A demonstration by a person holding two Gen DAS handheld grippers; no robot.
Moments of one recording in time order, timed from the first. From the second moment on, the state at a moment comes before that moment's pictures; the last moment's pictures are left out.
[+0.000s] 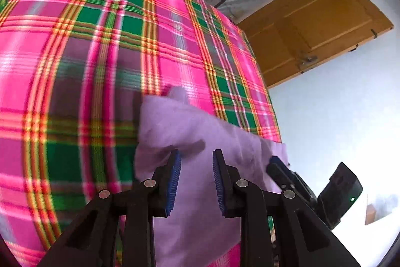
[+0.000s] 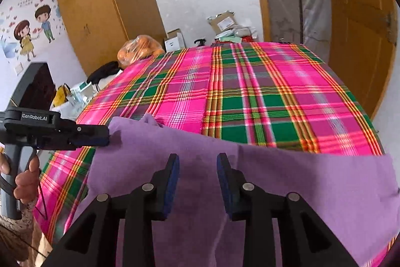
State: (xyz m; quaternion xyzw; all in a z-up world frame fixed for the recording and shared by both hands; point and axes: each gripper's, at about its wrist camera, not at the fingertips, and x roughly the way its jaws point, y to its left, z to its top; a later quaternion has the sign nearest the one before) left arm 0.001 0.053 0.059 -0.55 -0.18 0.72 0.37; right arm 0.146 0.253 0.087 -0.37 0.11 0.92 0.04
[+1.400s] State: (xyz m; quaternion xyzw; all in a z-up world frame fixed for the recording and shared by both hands) left arm 0.059 0.033 0.014 -0.58 -0.18 0.70 0.38; right arm 0.223 0.215 0.045 -0.36 0.11 0.92 0.08
